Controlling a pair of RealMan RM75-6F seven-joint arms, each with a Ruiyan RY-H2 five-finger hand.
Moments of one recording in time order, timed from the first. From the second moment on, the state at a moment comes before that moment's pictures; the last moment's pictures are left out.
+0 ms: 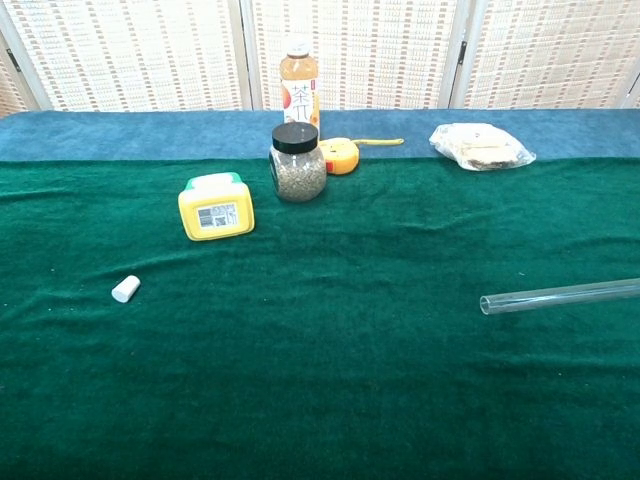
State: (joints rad) left arm -0.19 -1.20 -0.01 -1.57 1.61 1.39 -0.02; right arm 0.08 -1.06 0.00 -1.62 -1.64 1.50 0.28
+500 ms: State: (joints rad) left arm -0.36 -1.17 0.05 -1.56 1.62 1.07 -0.08; right arm 0.08 -1.06 0.00 -1.63 -1.63 1.49 0.26
